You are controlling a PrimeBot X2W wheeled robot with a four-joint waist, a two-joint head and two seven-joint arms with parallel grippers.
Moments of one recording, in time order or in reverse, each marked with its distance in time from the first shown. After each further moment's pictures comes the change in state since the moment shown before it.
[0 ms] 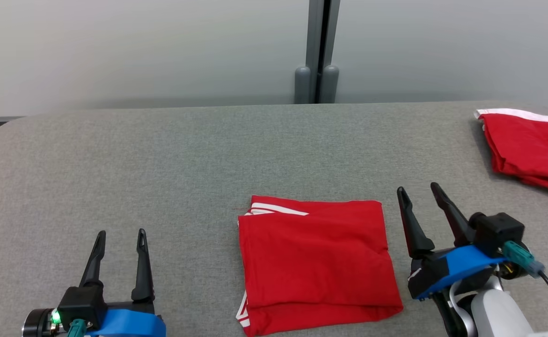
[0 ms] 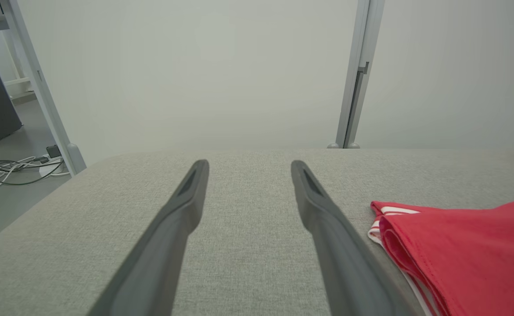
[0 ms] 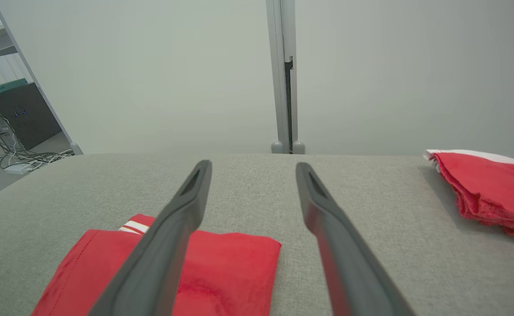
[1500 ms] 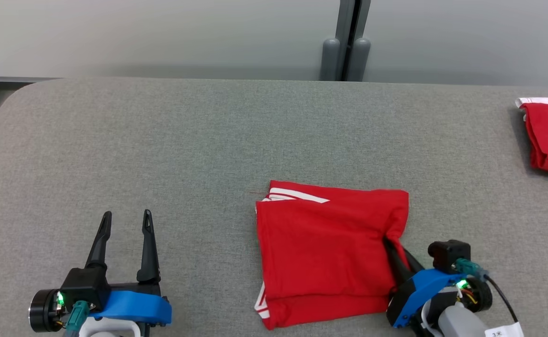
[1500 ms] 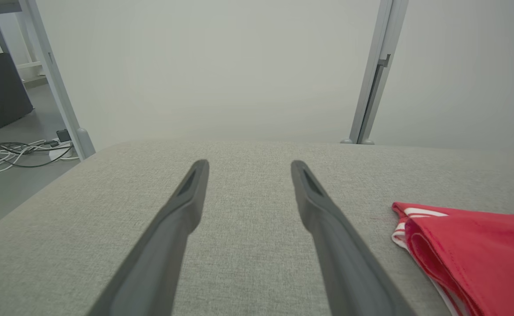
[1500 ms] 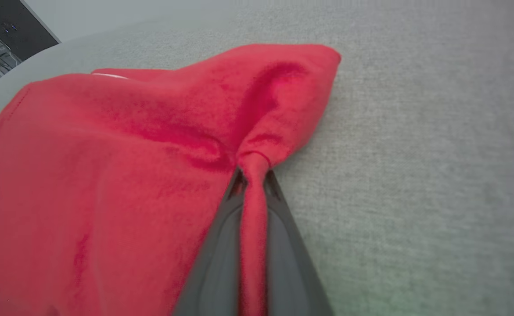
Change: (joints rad) left arm -0.071 -0.010 -0.020 0.022 -0.023 -0.005 0.000; right arm -0.180 -0.009 0.181 0.641 0.143 0.000 -0.139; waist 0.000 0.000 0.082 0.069
